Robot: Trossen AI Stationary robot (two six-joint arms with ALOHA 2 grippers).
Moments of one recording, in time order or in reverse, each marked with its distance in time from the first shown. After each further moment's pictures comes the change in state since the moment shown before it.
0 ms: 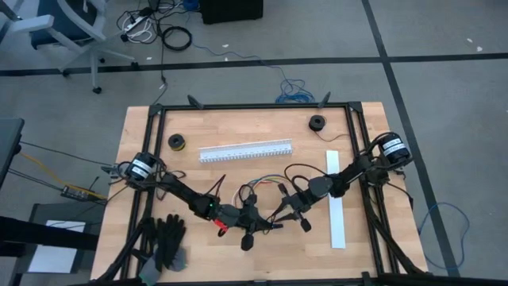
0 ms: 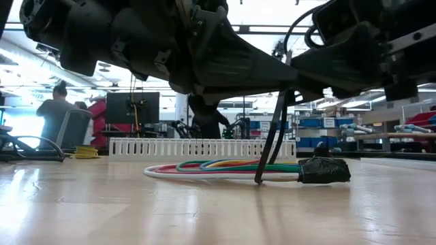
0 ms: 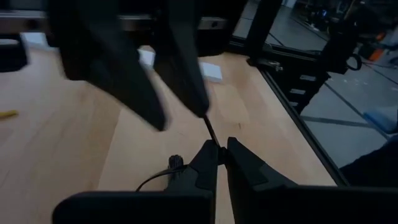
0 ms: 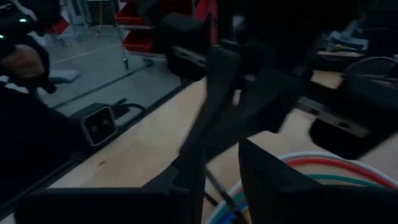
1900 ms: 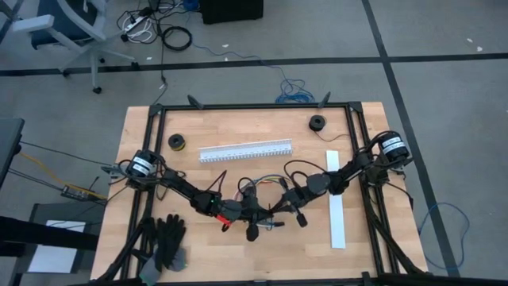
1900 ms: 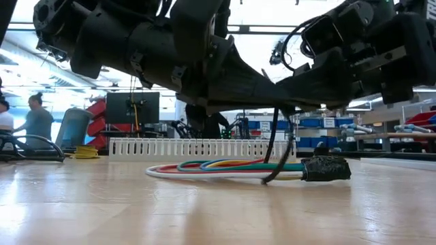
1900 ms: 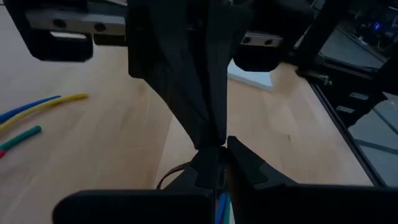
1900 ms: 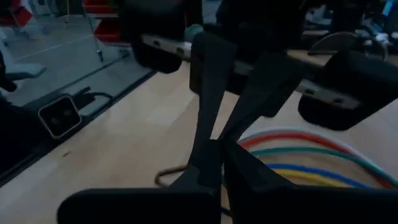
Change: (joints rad) left arm 0.055 -0.003 -0.003 -0.041 -0.120 -0.086; right arm -0.061 -0.007 -0.005 -0.035 0.077 0.019
